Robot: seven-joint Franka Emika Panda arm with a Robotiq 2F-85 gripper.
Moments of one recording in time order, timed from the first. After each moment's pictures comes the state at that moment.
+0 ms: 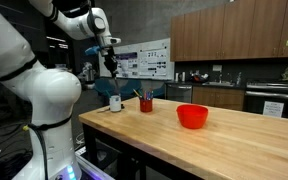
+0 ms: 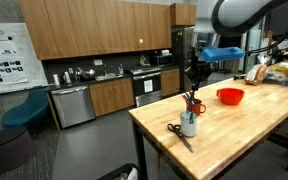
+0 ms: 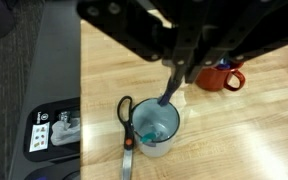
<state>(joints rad) 0.06 -0.66 0.25 -2.56 0.04 2.15 0.54</state>
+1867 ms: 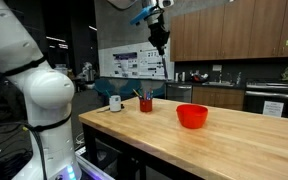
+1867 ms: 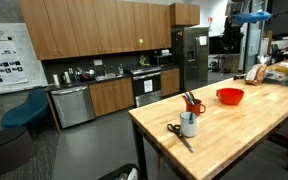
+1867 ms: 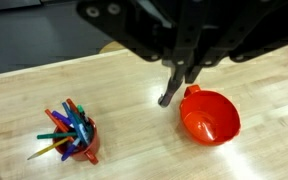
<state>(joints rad) -0.19 -0.52 -0.15 -2.17 -0.14 1.90 0.10</state>
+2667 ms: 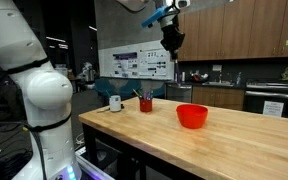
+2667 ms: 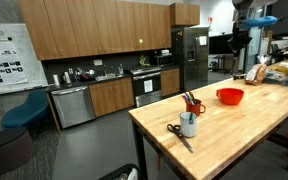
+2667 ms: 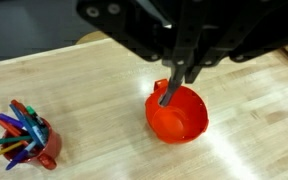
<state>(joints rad) -0.24 -0.43 -0.25 -2.13 -0.18 1.91 0.02</state>
